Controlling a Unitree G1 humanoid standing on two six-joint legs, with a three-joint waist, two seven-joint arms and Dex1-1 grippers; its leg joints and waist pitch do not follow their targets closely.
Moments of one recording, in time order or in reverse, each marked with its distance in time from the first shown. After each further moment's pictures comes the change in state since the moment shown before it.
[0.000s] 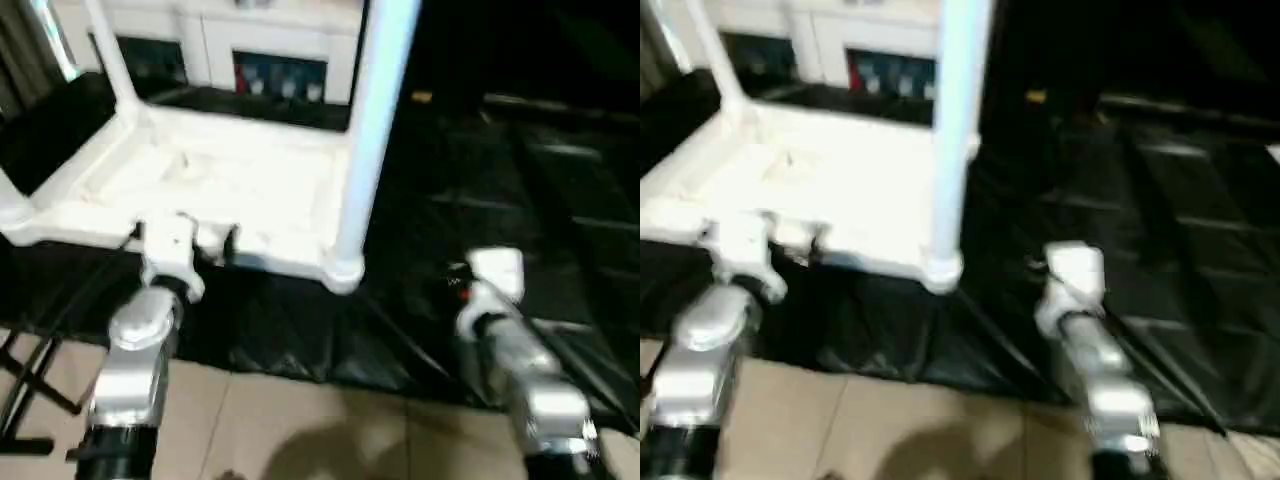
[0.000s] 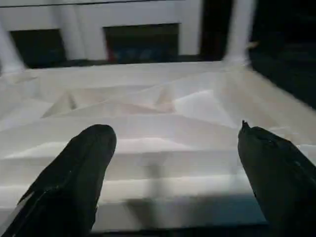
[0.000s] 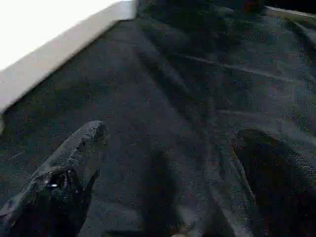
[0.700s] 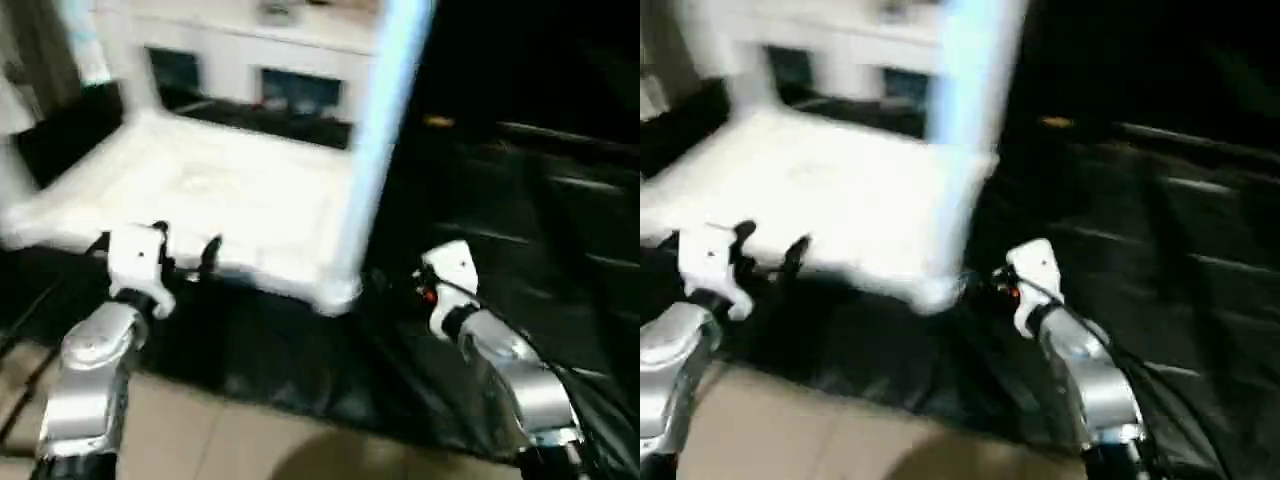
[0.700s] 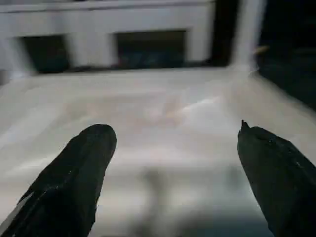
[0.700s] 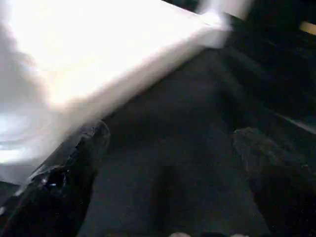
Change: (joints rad) left arm 0.043 0.076 0.028 -0.092 -0.058 0.061 -0.078; right arm -0.013 -0.010 0.141 0.002 -0.001 -0.029 0.126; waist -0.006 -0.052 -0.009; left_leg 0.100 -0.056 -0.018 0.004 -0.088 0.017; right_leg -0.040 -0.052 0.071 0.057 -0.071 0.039
